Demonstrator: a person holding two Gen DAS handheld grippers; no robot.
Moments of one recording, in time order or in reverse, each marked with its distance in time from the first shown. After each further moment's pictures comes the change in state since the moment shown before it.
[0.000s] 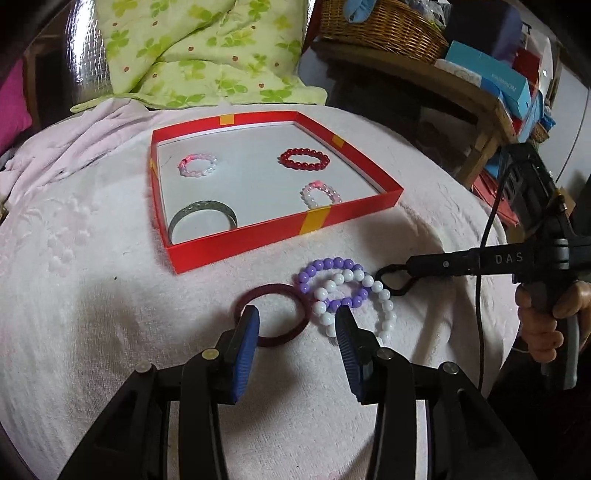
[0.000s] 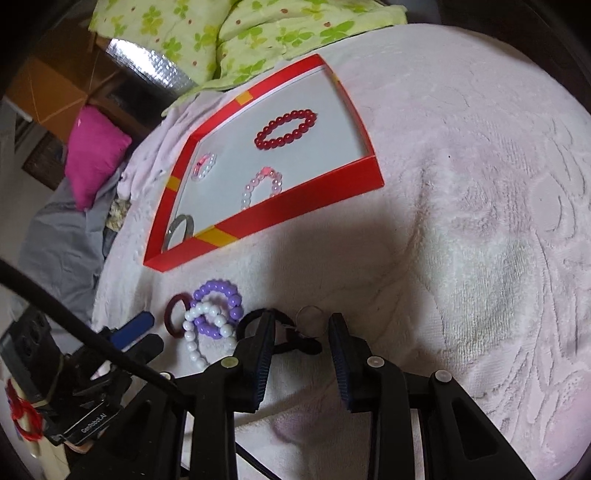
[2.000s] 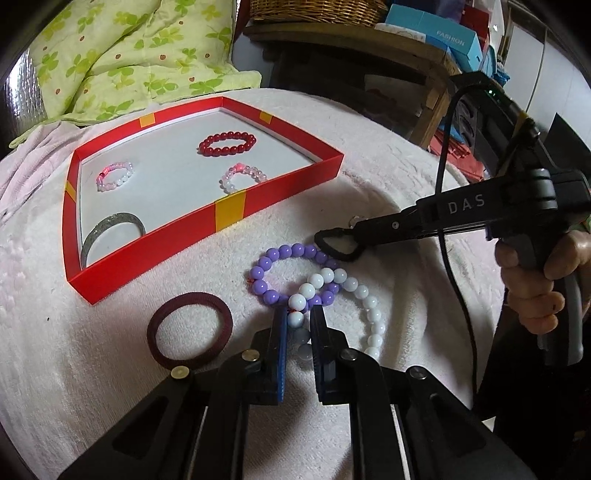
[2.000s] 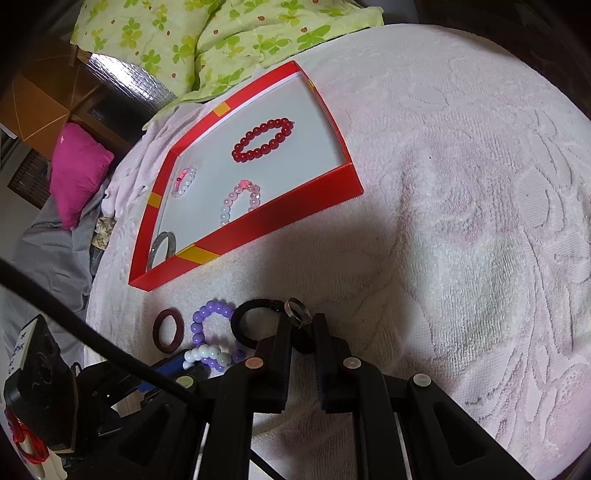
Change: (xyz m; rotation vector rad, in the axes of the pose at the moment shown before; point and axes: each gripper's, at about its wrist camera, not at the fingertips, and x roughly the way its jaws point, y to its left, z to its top) left arm 0.031 -0.035 0.002 0.181 0.048 -0.139; right arm 0.004 -0.006 0.005 0.078 -0.031 -0.036
